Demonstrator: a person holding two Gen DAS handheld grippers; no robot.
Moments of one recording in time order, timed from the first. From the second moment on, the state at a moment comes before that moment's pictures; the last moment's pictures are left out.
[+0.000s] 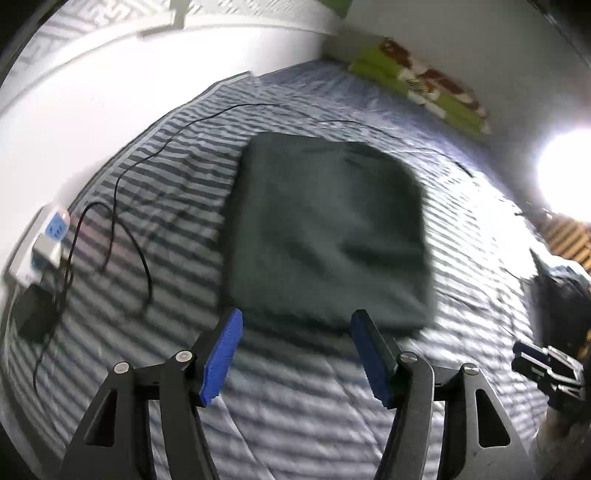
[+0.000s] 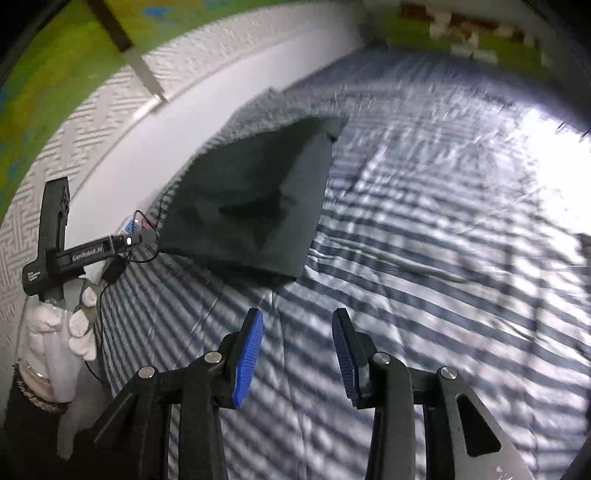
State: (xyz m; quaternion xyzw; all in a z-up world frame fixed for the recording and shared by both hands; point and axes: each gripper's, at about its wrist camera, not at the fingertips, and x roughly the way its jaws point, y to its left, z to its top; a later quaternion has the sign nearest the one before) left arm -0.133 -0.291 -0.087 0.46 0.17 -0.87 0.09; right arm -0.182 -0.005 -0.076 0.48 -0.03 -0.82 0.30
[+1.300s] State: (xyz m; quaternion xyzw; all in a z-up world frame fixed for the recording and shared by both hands) left arm 0.199 -0.049 0.073 0.33 0.12 -0.93 0.11; right arm 0.123 0.088 0.041 0.32 0.03 -0.92 0.23
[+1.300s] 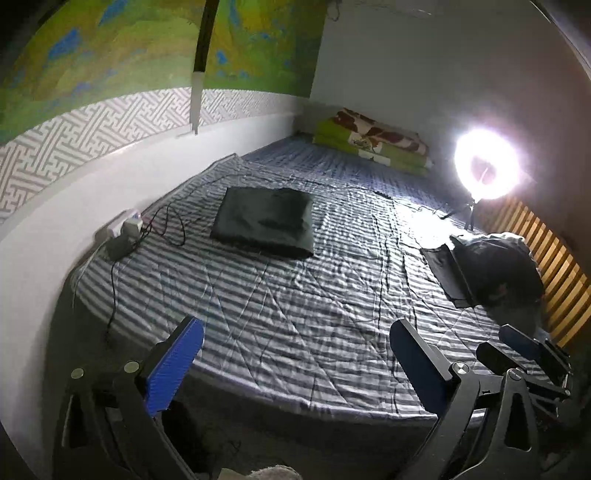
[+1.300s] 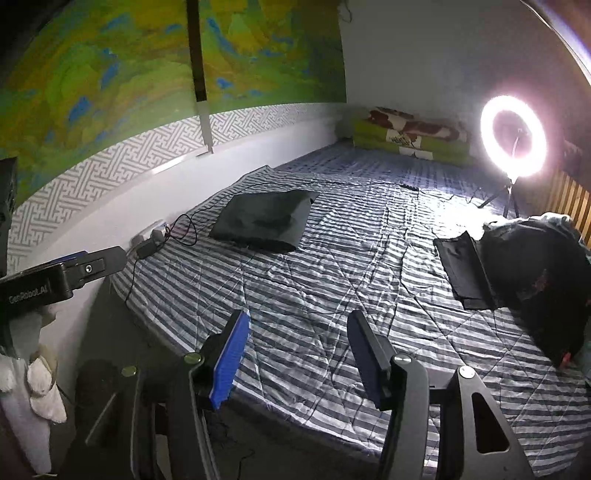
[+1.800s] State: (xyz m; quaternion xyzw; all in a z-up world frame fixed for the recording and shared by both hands) left arm 0.189 -0.035 0.063 0.34 0.11 -0.93 0.08; right arm 0.130 0.104 0.029 0.34 0.03 -0.92 0.21
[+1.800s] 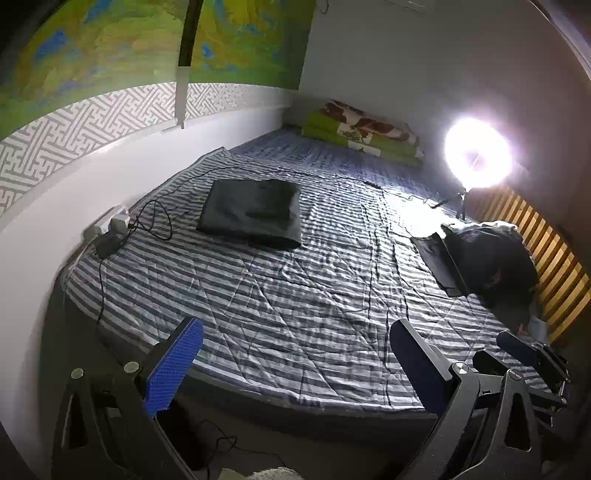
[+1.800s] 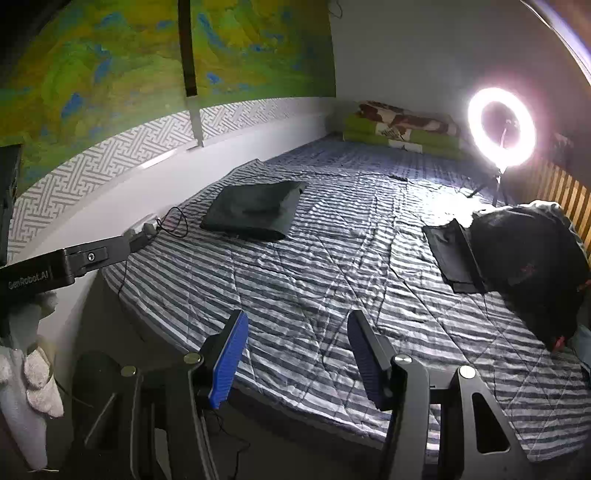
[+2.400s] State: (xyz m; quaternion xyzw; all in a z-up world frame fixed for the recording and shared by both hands) left arm 0.190 -0.037 0.060 0.34 0.11 -0.93 0.09; right arm 0.132 0.104 0.026 0.34 0.03 -0.92 0.21
